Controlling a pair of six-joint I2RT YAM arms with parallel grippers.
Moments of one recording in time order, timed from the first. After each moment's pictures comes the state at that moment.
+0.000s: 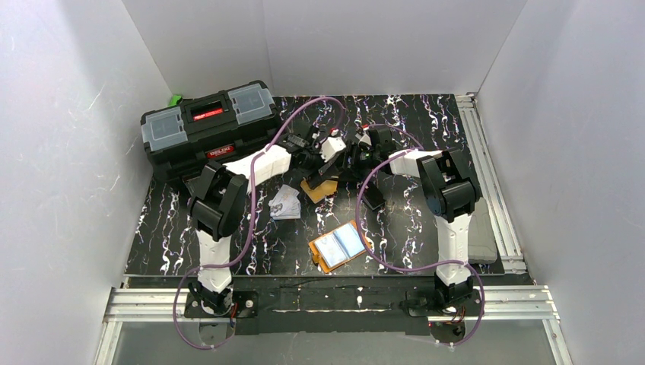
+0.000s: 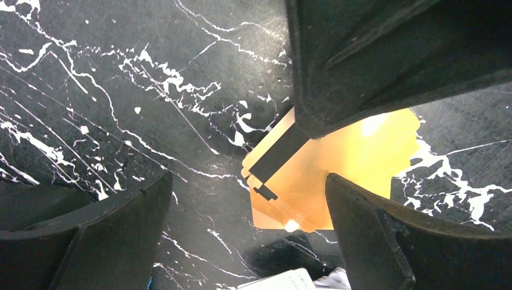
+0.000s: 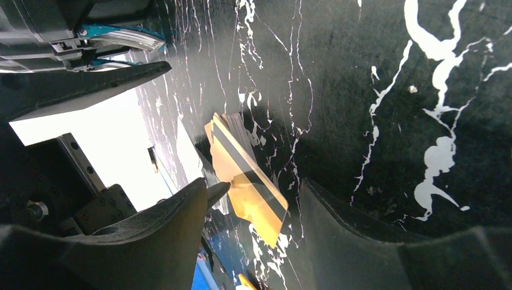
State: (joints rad) left arm -0.55 1.98 1.44 -0.44 0.13 0.52; right arm 0.39 2.12 1.28 0.07 -0.73 0.82
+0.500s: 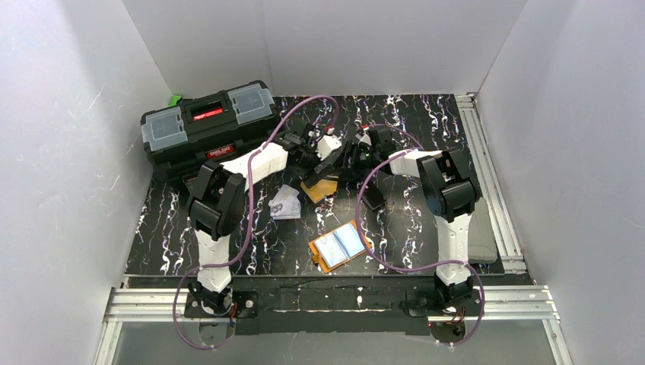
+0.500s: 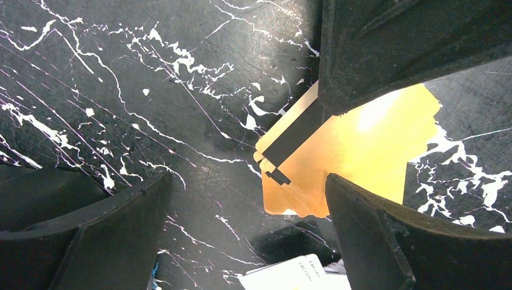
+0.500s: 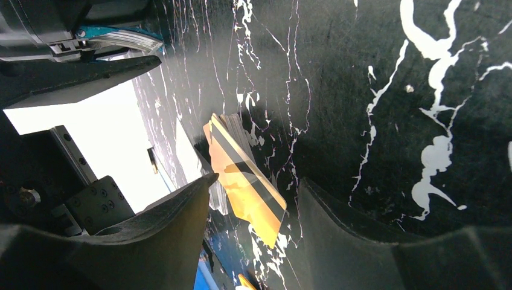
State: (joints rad) left arm -0.53 1.97 1.46 -0.49 0.14 0.53; right arm 0.39 2.12 1.28 0.07 -0.73 0.82
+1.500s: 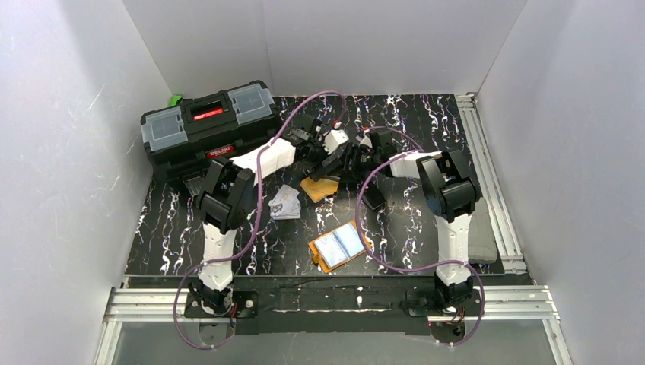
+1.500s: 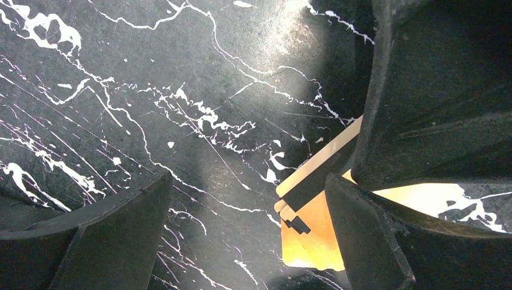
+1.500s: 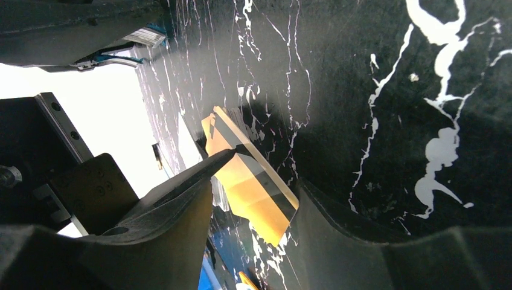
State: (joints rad) left arm -0.54 2.07 1.57 -0.46 0.13 0.53; right arm 0.39 2.12 1.24 0.12 -0.75 0.84
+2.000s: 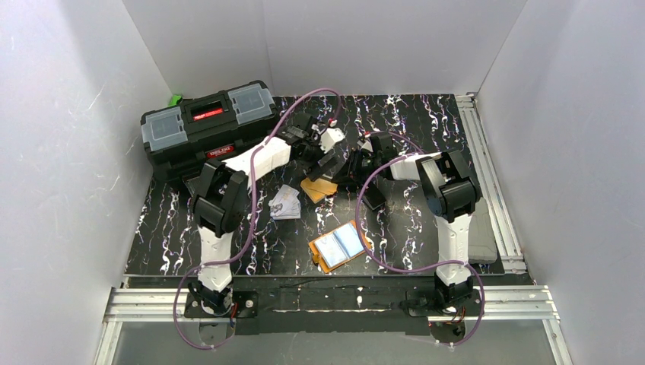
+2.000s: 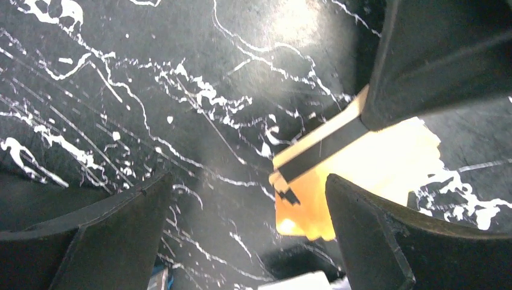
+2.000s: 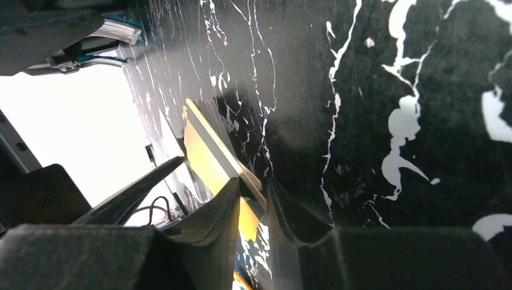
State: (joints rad) left arm -0.53 2.05 1.58 -0.51 0.13 0.50; right arm 0.39 2.12 1.20 0.12 -0.73 0.83
